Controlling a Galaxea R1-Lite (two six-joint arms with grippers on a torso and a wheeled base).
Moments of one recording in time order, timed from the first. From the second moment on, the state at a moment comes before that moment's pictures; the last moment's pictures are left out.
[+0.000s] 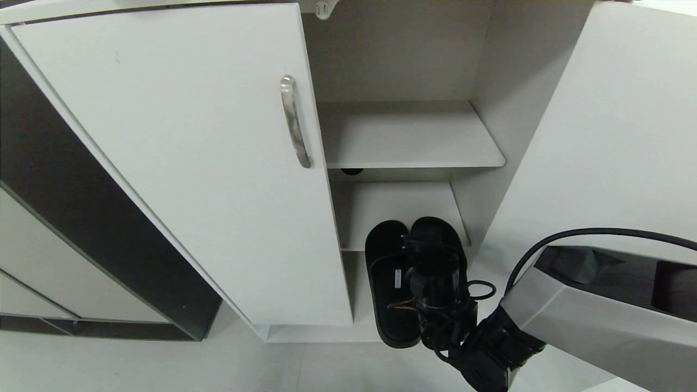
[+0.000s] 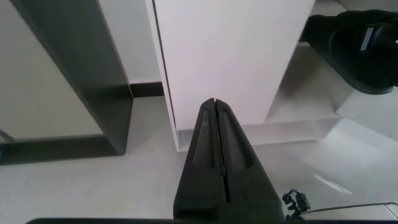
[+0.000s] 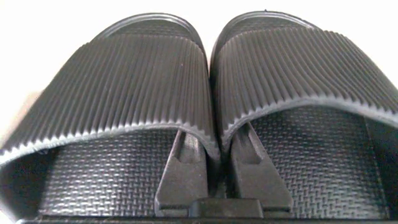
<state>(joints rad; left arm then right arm) 0.00 0.00 0.00 0.00 -0.05 0.03 0.80 2.31 -1.01 -1.21 -0.75 0.08</state>
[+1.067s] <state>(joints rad) 0.00 0.00 0.00 0.00 -0.04 0.03 0.71 2.45 -1.49 -0.95 -0.72 0.07</state>
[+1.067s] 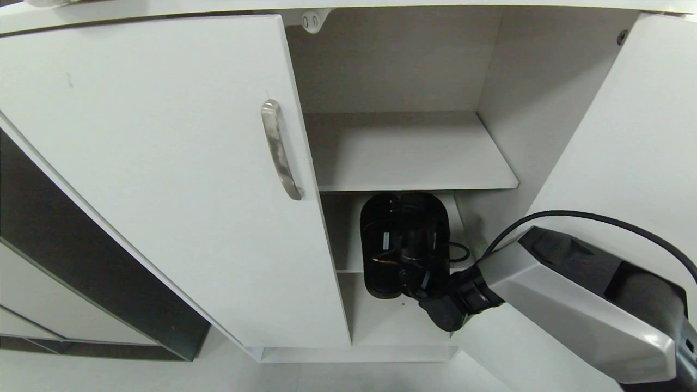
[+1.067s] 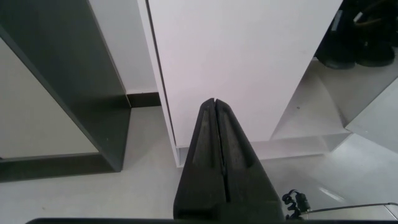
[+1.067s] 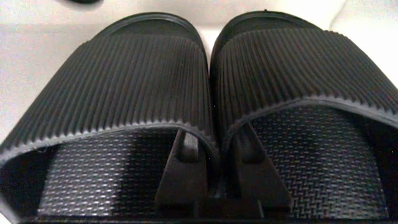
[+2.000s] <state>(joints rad) 0.00 0.00 0.00 0.00 -0.04 0.03 0.65 2.56 -1.74 -0.82 -0.70 0.07</state>
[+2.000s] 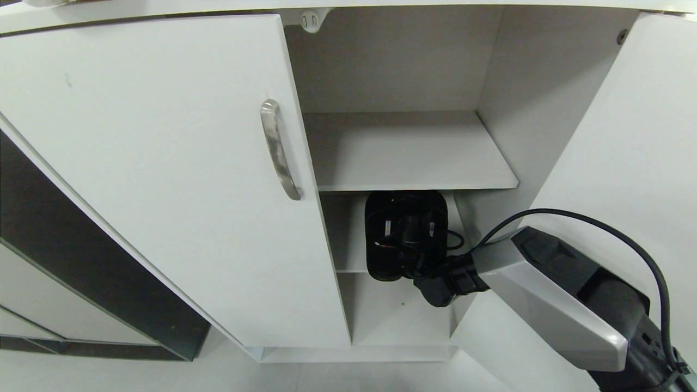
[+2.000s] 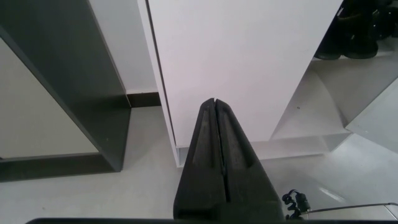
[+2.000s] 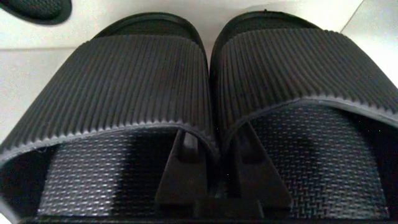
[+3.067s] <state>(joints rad) 0.00 0.00 0.00 0.00 -0.04 0.03 0.70 2.43 -1.36 -0.99 -0.71 0.05</state>
